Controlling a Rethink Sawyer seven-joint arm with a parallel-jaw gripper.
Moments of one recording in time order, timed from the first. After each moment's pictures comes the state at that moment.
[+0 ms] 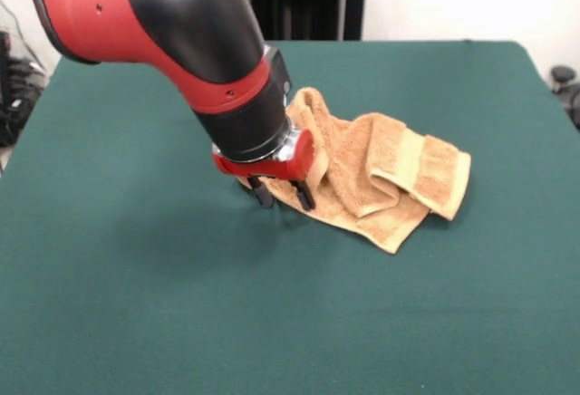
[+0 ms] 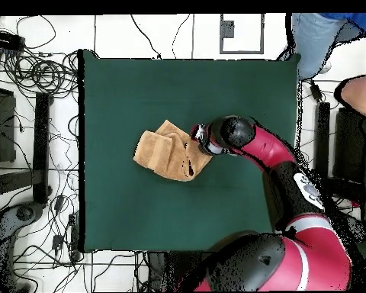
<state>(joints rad) -0.48 -0.29 0.23 1.36 0.02 0.73 1.74</state>
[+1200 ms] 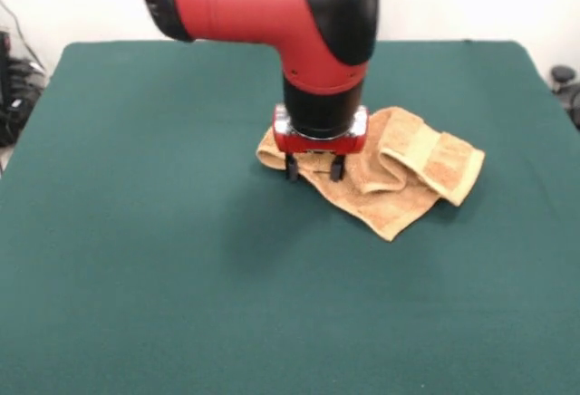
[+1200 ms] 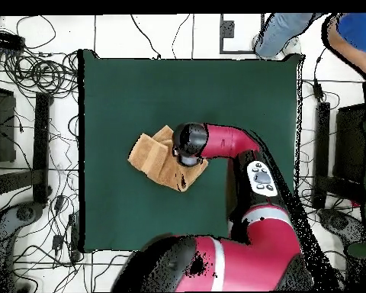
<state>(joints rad) -0.29 -0.32 0.12 1.36 -0.20 0.79 1.74</state>
